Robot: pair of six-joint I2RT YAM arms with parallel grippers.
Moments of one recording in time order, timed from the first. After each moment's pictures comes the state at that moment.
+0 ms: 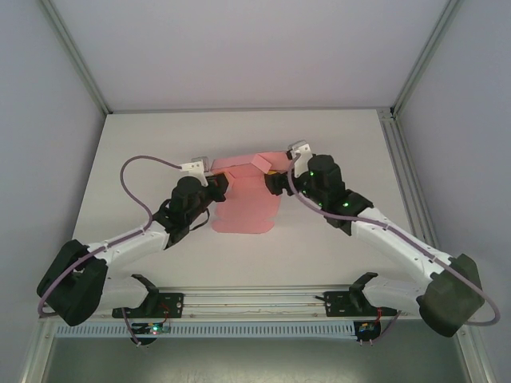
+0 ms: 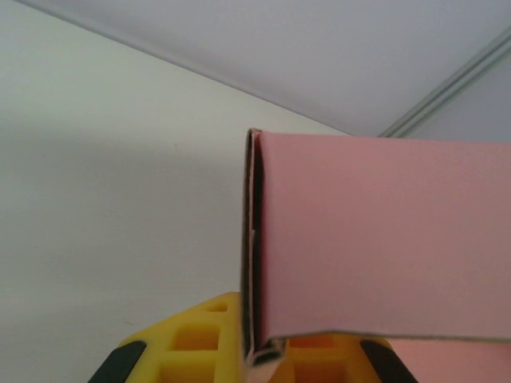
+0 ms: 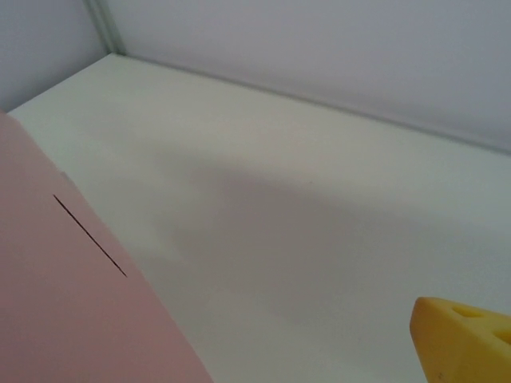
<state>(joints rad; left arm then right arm) -0.56 1.26 0.57 0.42 -0.03 -0.67 0.63 1.17 0.82 -0.03 0.08 0.11</state>
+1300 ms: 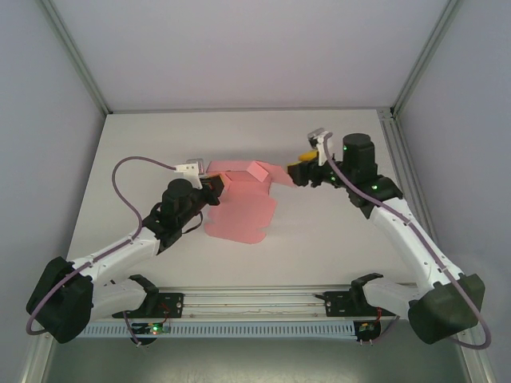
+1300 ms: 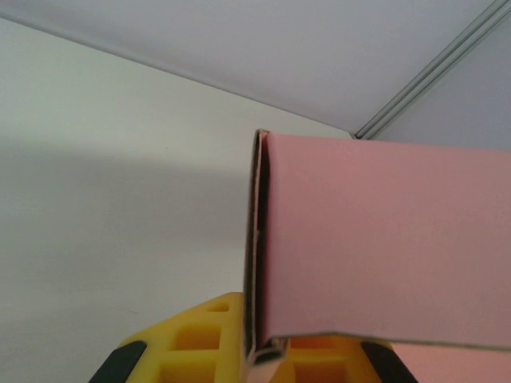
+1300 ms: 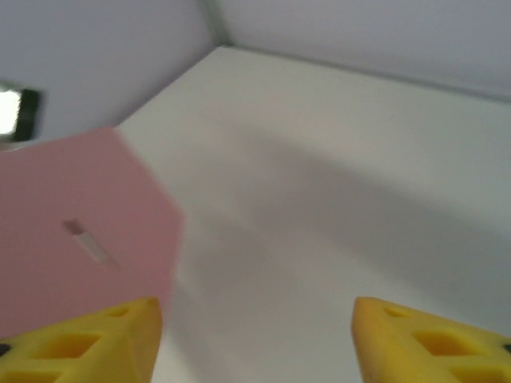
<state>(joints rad) -0.53 1.13 0.54 0.32 0.03 -0.60 0.33 1.13 1.00 -0.35 -0.59 0.06</state>
